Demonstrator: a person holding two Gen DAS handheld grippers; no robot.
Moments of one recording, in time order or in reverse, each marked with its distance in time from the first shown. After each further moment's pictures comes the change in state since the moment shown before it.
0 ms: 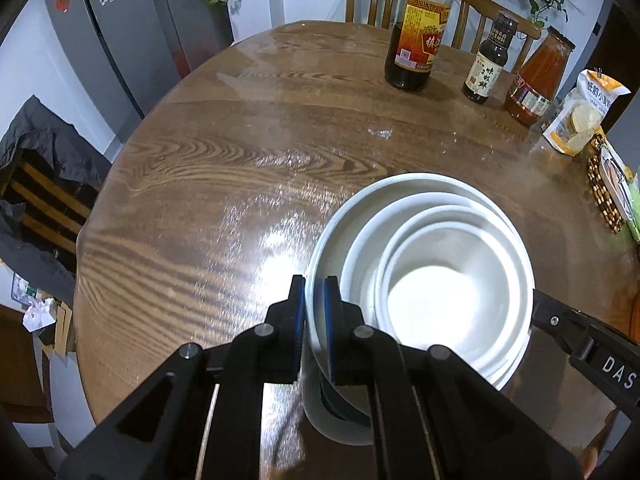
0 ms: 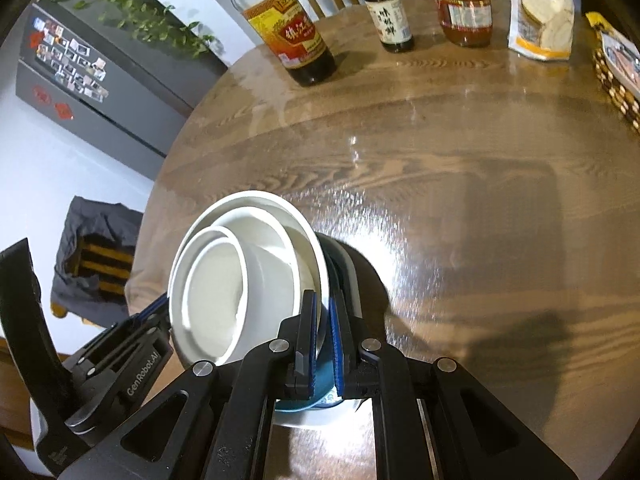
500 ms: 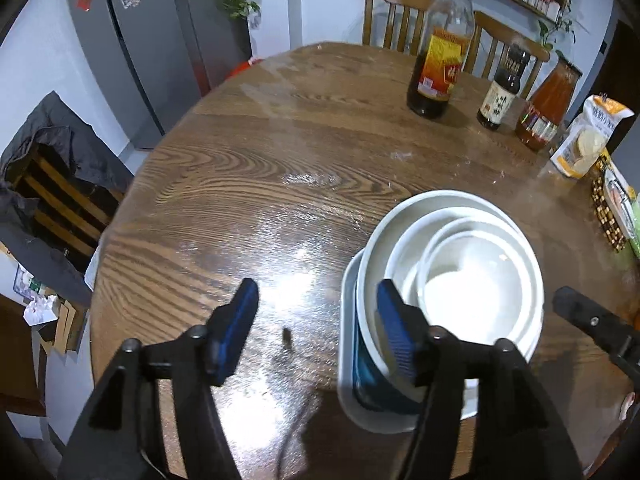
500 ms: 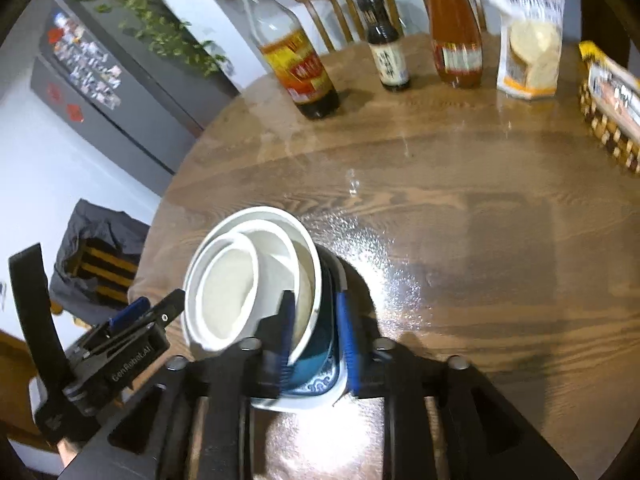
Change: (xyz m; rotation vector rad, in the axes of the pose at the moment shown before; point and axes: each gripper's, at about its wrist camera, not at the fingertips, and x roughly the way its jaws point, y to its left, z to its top) left arm -0.023 0.025 -0.008 -0.045 -0.081 0.026; right arm -0.043 0.003 -0.008 -0.066 -0.105 -0.018
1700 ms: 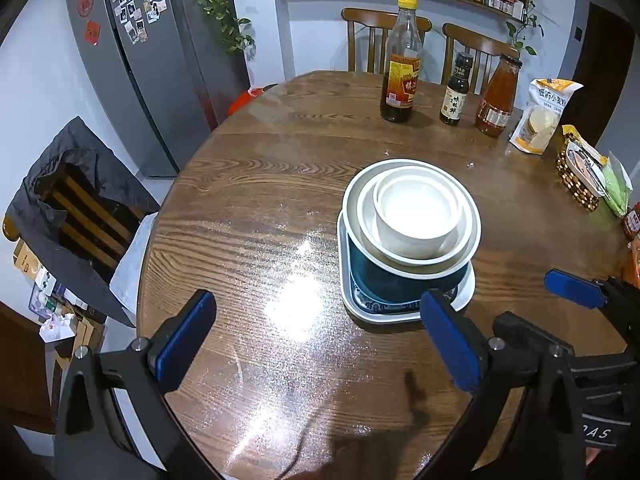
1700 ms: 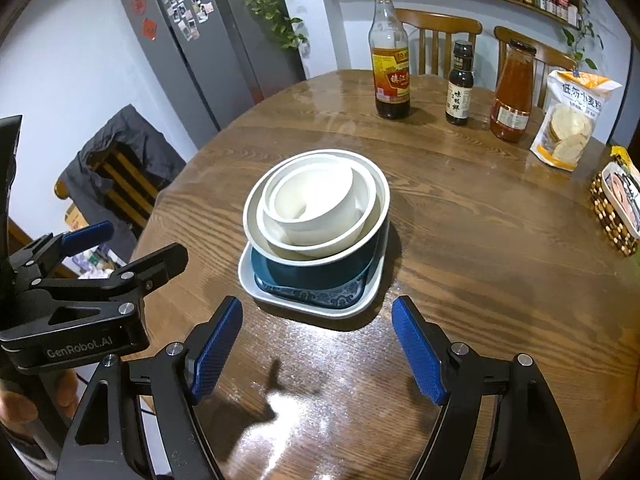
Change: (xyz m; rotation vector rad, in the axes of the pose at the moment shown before) left arm -0.083 -0.004 -0.061 0.079 -0.086 0.015; right arm -0.046 0.045 -0.071 -0.359 -0.010 -0.015
